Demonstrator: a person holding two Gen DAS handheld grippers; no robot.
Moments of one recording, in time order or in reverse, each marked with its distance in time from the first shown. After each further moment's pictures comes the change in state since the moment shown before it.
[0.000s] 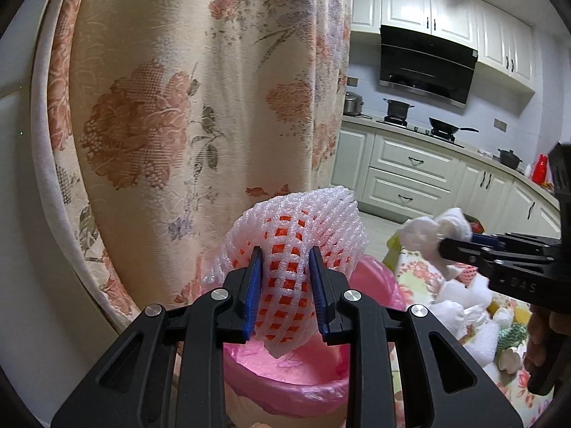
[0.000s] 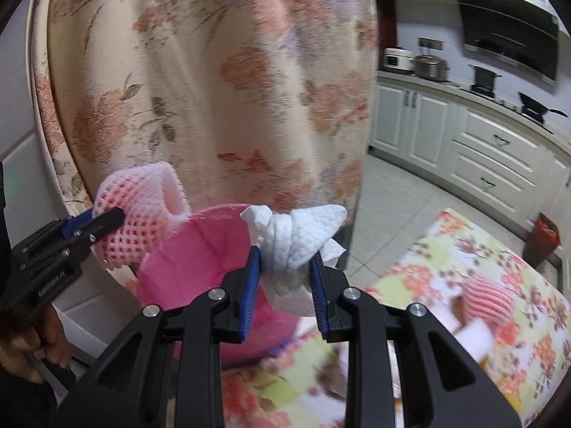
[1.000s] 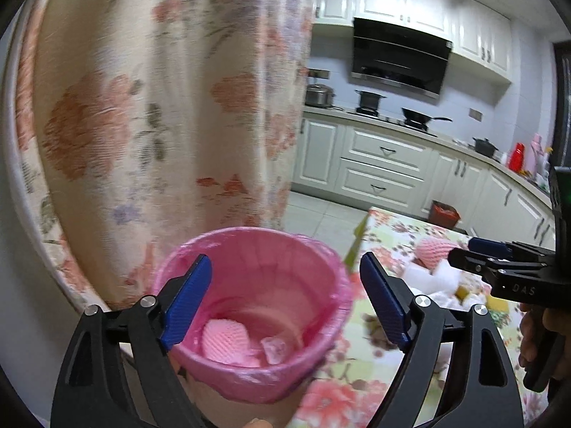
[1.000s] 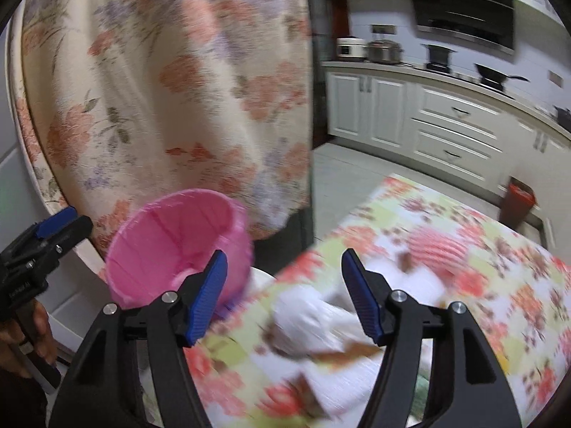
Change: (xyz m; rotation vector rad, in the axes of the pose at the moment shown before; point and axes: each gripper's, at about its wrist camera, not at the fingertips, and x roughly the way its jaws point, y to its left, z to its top) left arm -0.009 -0.054 -0.010 0.045 0.027 -0.113; right arm -0.058 -0.074 -0.057 0.140 -0.008 -0.146
